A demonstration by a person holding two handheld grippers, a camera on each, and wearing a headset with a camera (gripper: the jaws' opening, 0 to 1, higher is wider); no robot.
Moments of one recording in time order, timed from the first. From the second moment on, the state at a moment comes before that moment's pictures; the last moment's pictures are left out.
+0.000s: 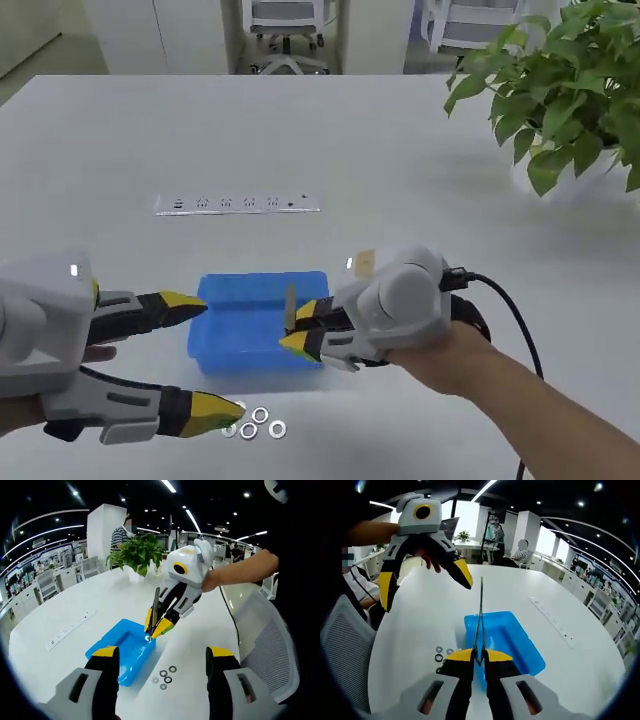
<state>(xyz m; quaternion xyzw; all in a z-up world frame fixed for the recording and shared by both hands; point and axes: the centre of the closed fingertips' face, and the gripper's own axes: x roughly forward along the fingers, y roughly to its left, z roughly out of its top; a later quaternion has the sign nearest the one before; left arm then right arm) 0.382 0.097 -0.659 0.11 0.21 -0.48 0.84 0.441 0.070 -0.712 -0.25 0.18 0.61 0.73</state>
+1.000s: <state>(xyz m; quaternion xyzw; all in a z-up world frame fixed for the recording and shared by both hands) 0.406 0.118 -0.672 0.10 0.22 -0.46 0.86 0.483 0.089 -0.756 -0.25 0.20 0.61 0.72</state>
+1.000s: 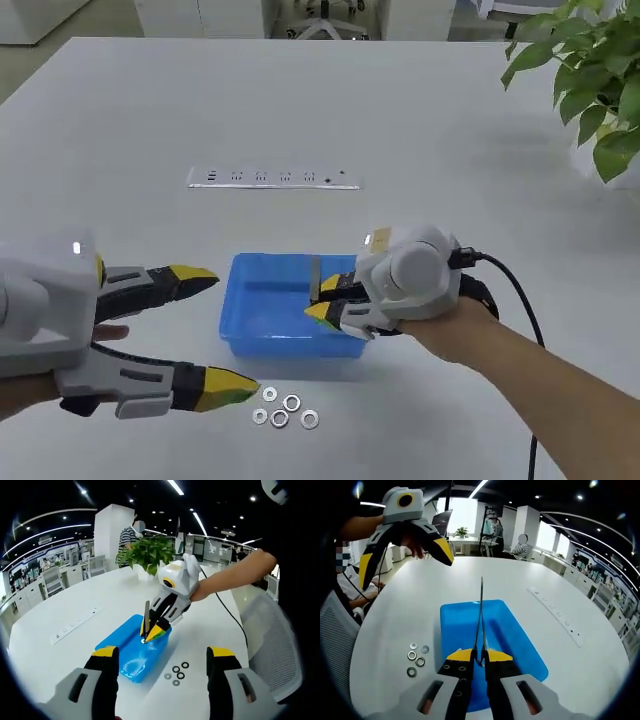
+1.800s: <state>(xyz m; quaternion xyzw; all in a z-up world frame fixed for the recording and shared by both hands) 0.451 0.097 -0.685 0.14 0.22 -0.50 0.83 0.488 0.093 -0.776 -0.25 0.22 0.63 0.70</state>
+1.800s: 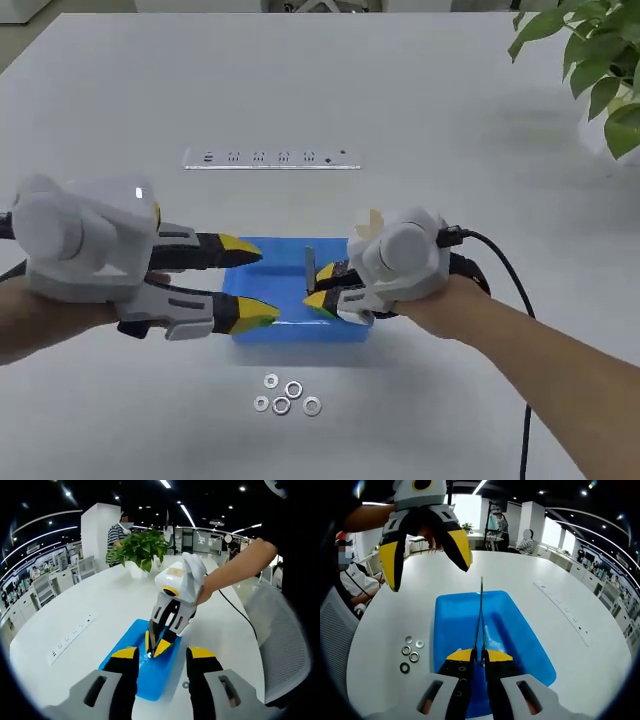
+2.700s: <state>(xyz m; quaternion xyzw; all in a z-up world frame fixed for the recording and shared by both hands) 0.477 0.071 -0.683 0.20 0.20 -0.55 0.78 0.483 0.095 -0.780 -0.28 0.21 0.65 0.68</state>
